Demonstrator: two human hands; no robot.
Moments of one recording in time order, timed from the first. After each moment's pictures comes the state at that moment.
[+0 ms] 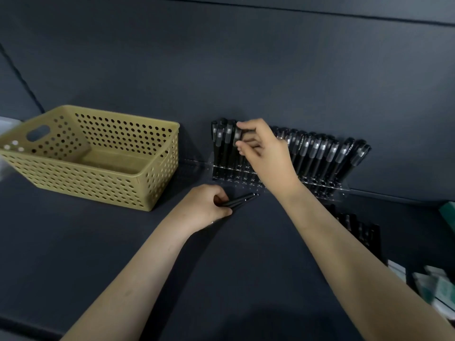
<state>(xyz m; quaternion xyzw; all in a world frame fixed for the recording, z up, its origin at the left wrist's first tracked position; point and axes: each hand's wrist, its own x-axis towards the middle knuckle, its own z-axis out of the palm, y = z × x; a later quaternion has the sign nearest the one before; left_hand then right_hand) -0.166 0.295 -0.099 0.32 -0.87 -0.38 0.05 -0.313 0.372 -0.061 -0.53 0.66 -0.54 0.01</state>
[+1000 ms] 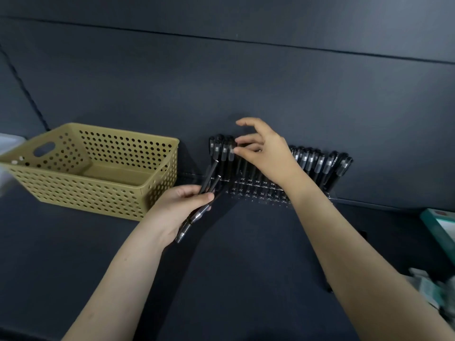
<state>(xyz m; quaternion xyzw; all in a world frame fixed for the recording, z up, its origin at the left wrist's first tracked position) -0.134 0.296 -0.066 0.35 -0.58 -0.71 0.20 -0.317 0.383 -0.013 -0.49 0.72 -0.49 0.10</state>
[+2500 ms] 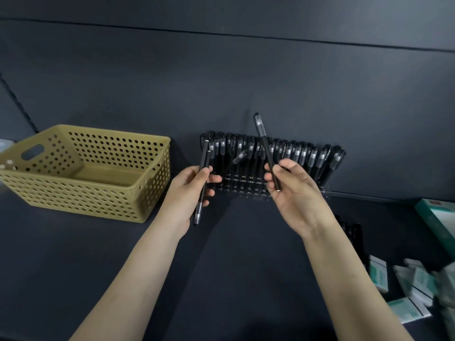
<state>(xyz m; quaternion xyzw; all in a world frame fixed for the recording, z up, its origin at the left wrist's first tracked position) -0.172 0.302 -0.071 0.32 -0.59 -0.68 0.30 -0.302 0.454 -0.056 -0.17 0.41 -0.82 0.36</state>
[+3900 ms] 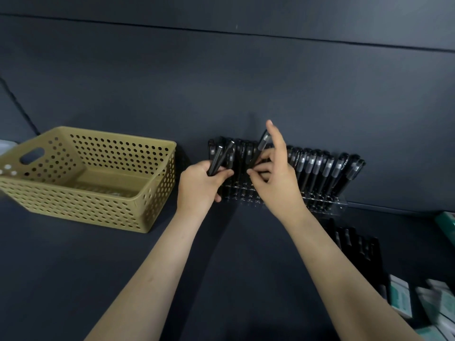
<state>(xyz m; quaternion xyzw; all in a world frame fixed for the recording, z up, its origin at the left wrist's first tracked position) -0.207 0.274 -0.075 0.35 -0.76 -0.45 0.33 -0.314 0.391 -0.063 -0.50 0.69 -0.52 -0.04</state>
